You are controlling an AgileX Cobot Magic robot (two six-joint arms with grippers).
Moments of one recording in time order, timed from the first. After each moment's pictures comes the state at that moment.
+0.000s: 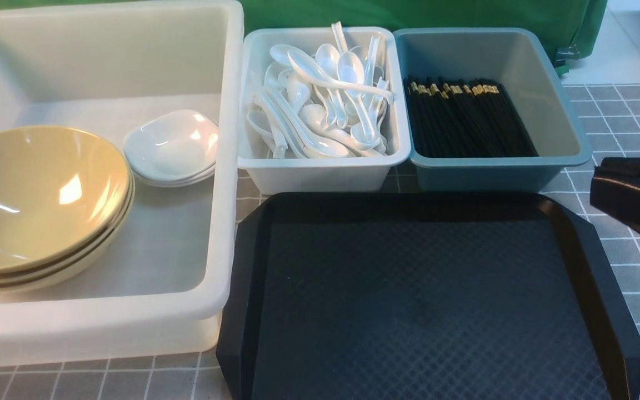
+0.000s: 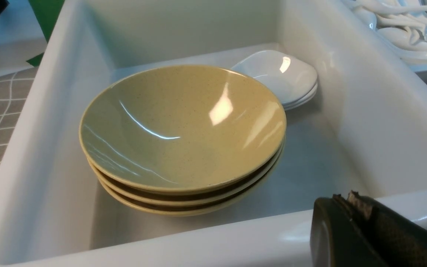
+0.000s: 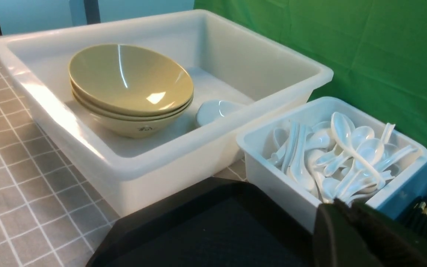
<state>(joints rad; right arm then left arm) 0.78 0.67 -0.77 -0.07 0.41 -0.08 -0.05 0.18 -0.57 0.03 0.83 0.06</state>
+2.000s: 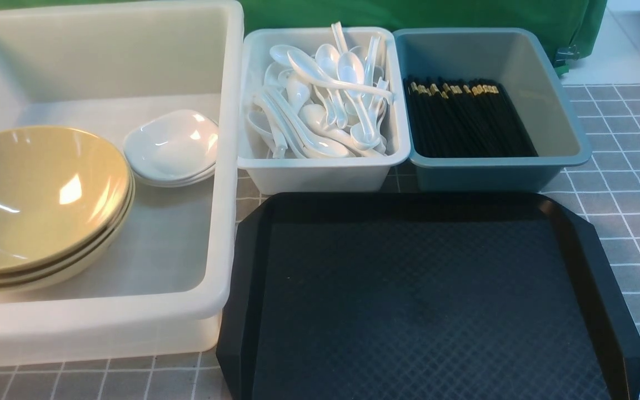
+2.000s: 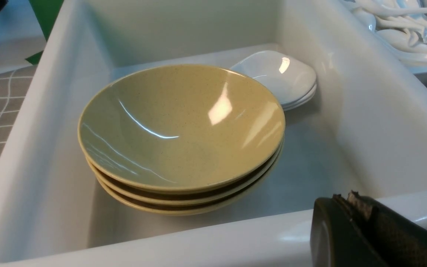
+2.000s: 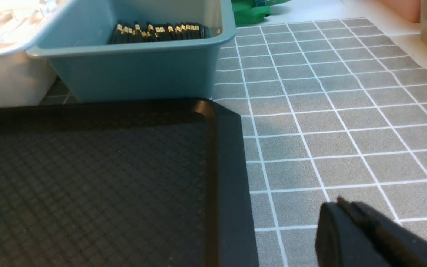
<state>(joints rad) -0.05 -0.01 0.03 -0.05 0.32 0.16 -0.05 0.18 -0.57 0.03 0.83 0.05</state>
